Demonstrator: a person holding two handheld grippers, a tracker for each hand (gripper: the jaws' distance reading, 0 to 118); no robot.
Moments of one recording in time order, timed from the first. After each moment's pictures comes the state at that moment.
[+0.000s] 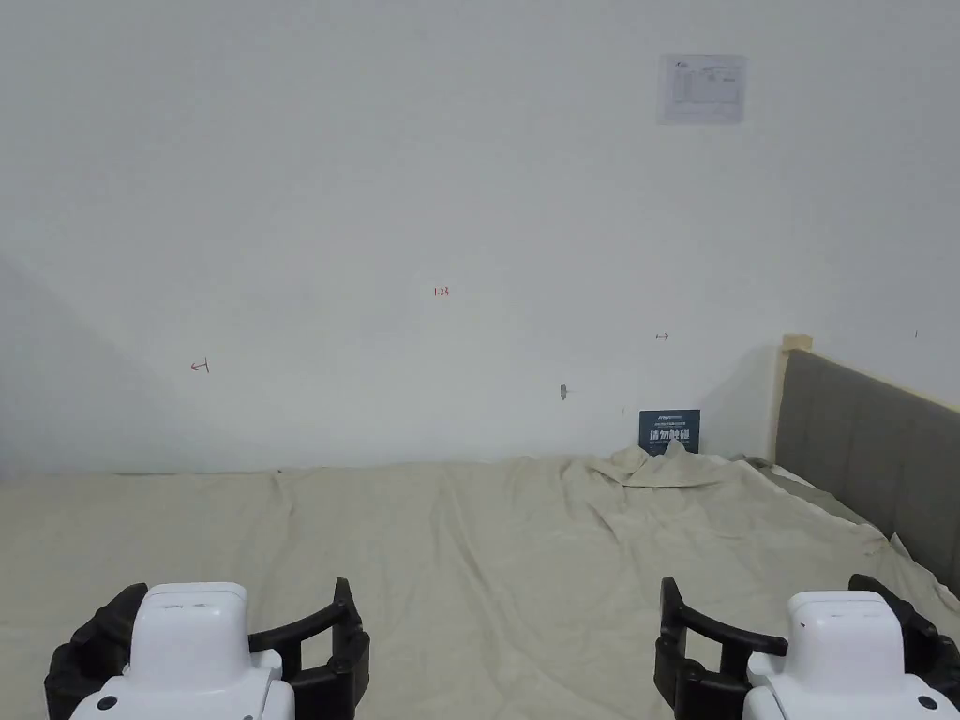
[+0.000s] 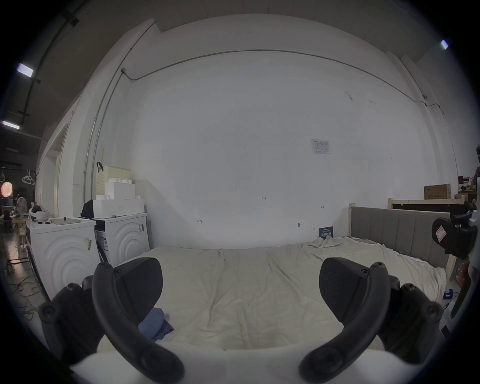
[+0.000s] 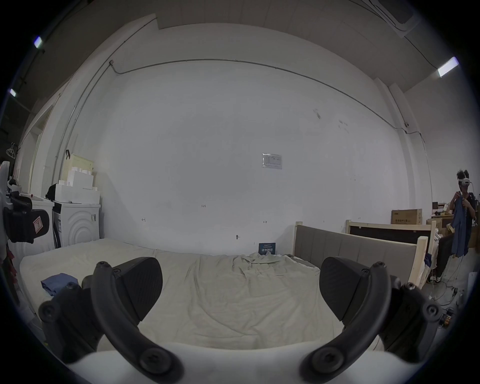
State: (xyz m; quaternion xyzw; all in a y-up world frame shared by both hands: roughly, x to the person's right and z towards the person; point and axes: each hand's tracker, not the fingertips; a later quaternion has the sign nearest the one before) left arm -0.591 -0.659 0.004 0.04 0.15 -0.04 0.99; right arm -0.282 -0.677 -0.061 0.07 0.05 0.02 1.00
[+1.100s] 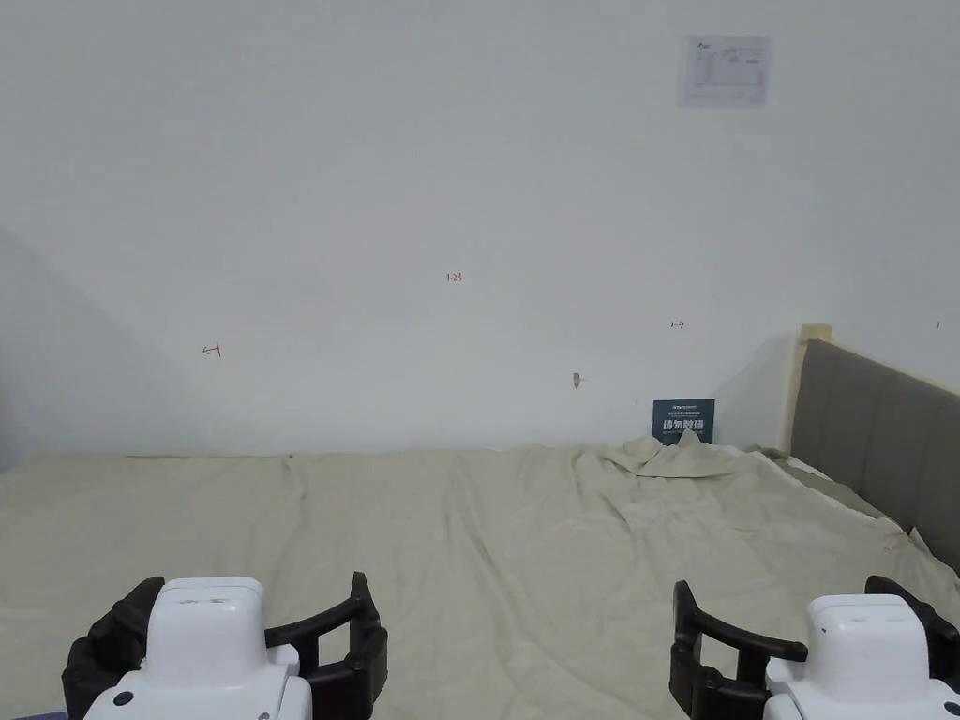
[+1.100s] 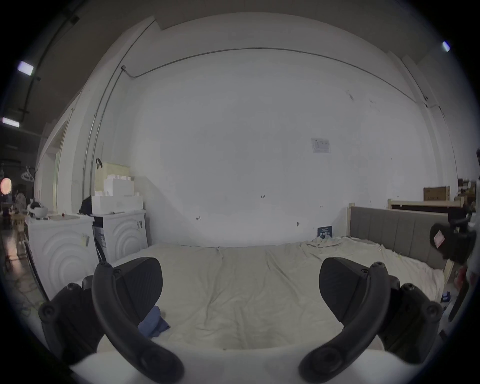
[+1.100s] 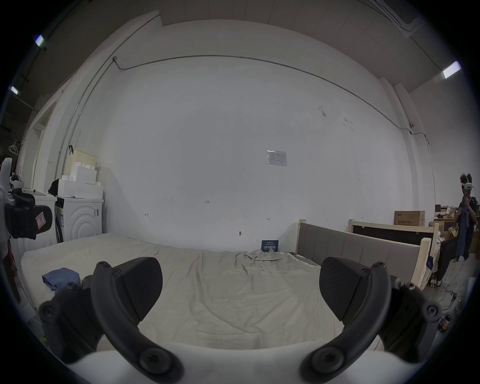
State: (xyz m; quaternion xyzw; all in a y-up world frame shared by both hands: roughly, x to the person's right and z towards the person) left arm -0.594 -0.662 -0.001 0.04 0.14 -0.02 0.99; right arm -0.288 -0.678 -0.062 0.06 0.06 0.03 1.00
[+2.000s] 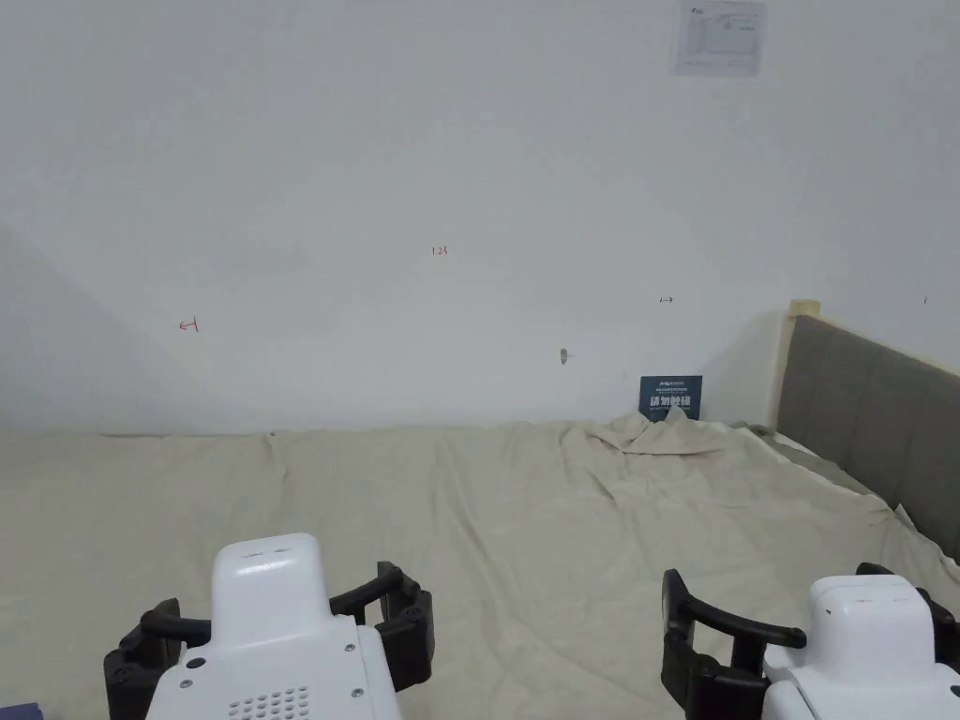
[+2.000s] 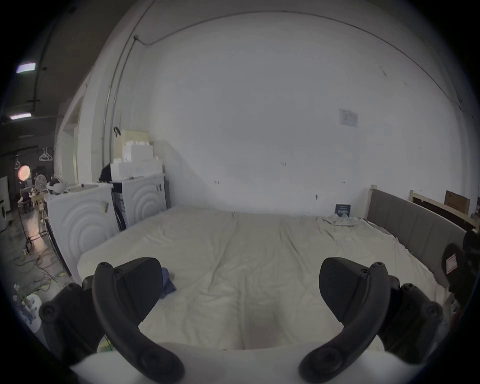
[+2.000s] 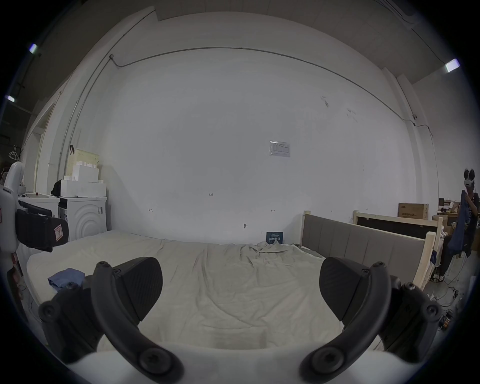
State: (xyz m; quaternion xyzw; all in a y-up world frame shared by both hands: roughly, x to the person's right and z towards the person) left arm -0.548 -0.643 -0.030 -0.07 0.22 0.02 0.97; right arm -0.293 -0.673 -0.068 0.03 0.08 0.02 1.00
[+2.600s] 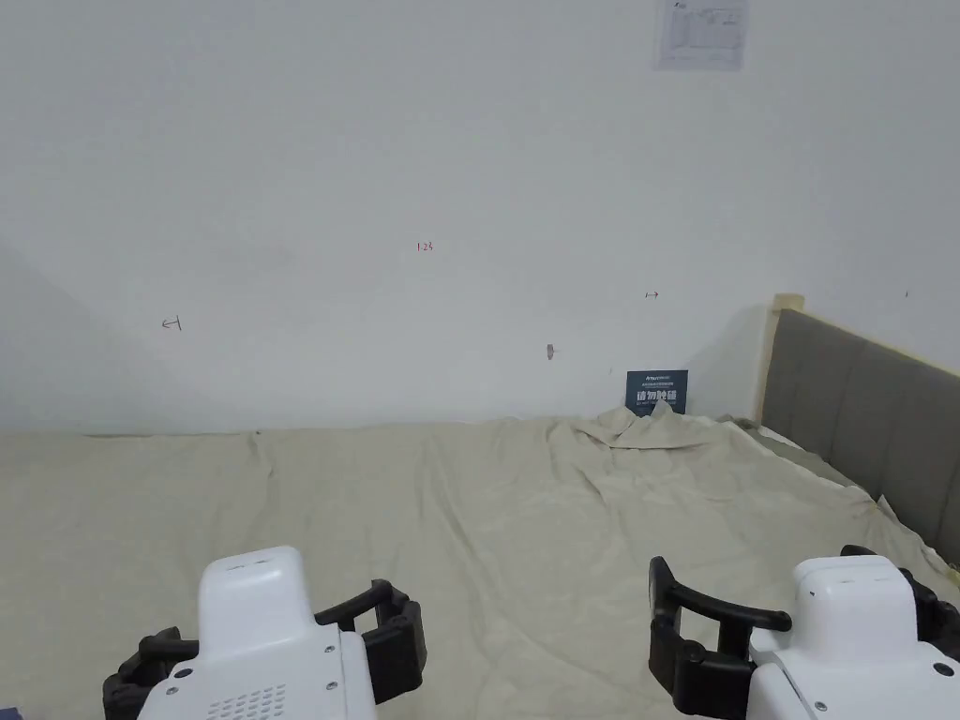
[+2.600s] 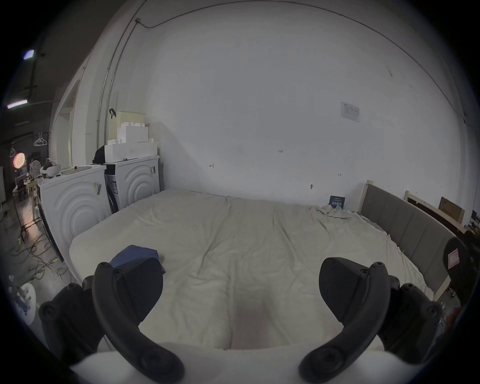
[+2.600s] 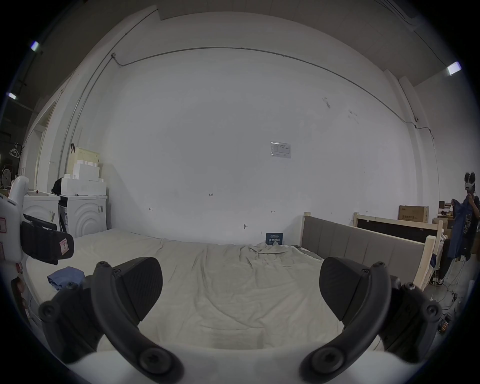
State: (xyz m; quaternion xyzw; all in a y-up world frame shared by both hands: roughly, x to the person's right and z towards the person) left arm -0.549 -0.650 -0.039 -0.12 0.21 0.06 0.97; right arm -0.289 -0.668 -0.069 0.03 0.08 0.03 1.00
